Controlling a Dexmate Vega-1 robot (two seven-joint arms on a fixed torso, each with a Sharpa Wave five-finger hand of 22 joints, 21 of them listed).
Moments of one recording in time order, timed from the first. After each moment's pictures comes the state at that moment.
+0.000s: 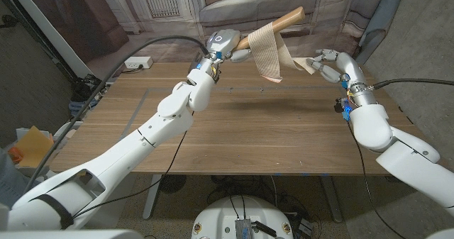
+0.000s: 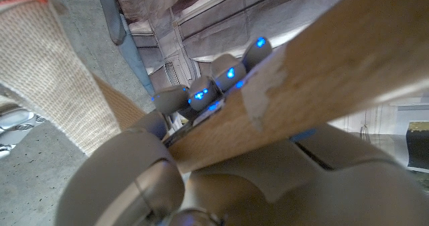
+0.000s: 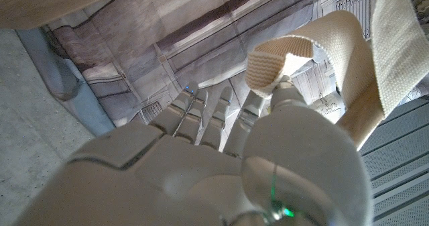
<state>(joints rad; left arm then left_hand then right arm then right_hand) 0.65 0.57 0.67 -1.96 0.83 0.28 0.24 0.47 0.01 0.85 0.13 0.17 1.28 -0.03 1.44 0.60 1.38 -0.11 1.42 0.80 1.40 -0.19 1.25 0.99 1.01 -0.16 1.54 0.60 -1.39 -0.88 -0.05 -2.30 -0.07 -0.25 -0.51 0.93 0.14 0.20 -0.11 0.19 1.02 -0.18 0.40 0.34 0.43 -0.12 0.27 0.19 0.28 -0.04 0.20 0.20 0.28 -0.04 0.22 0.19</state>
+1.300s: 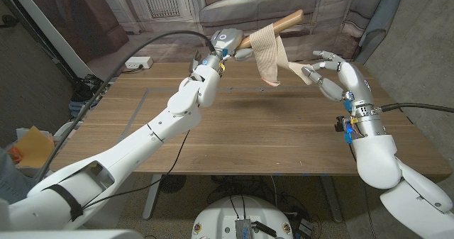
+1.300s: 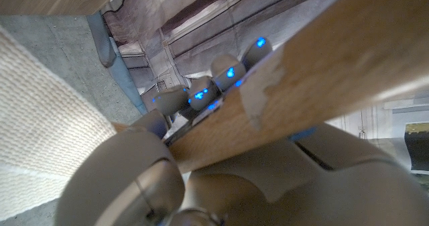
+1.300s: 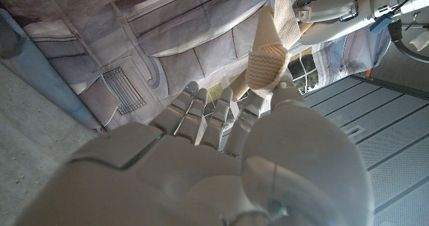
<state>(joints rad) 0.58 0.53 0.75 -1.92 0.90 0.41 0.15 0.49 0.00 0.84 0.12 0.17 1.27 -0.03 1.45 0.61 1.37 -0.11 1.43 0.79 1.40 -0.19 1.25 0.99 1.01 -0.16 1.54 0.60 -1.64 -0.66 0.05 -2.40 -0.43 0.01 -0.51 0.93 0.14 0.19 -0.12 0.19 1.02 -0.19 0.41 0.36 0.42 -0.13 0.26 0.19 0.28 -0.03 0.19 0.20 0.27 -0.04 0.22 0.19</state>
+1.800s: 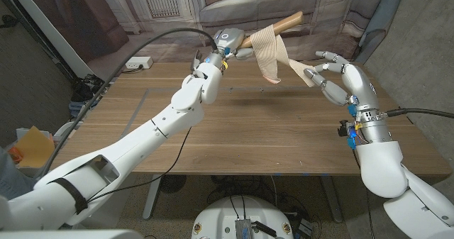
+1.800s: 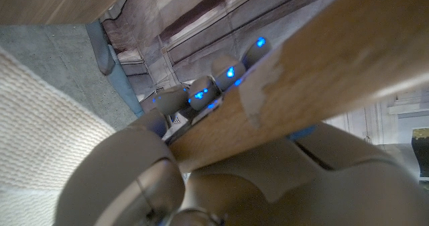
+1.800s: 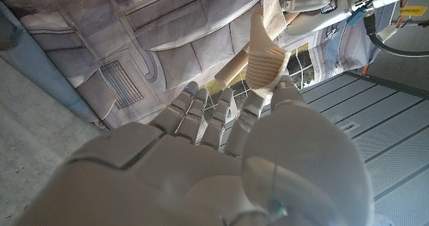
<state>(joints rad) 0.53 0.52 0.77 -1.87 0.90 0.41 0.14 0.50 -0.01 0.84 0.12 0.17 1.26 -0.02 1.45 0.63 1.37 -0.11 1.43 0.79 1.40 -0.19 1.25 0.99 1.01 -0.16 1.54 0.60 -1.70 -0.58 0.09 -2.43 -0.49 0.07 -0.48 0.93 0.14 0.19 -0.12 0.19 1.02 -0.19 0.41 0.36 0.42 -0.14 0.26 0.19 0.28 -0.03 0.19 0.20 0.27 -0.03 0.22 0.19</state>
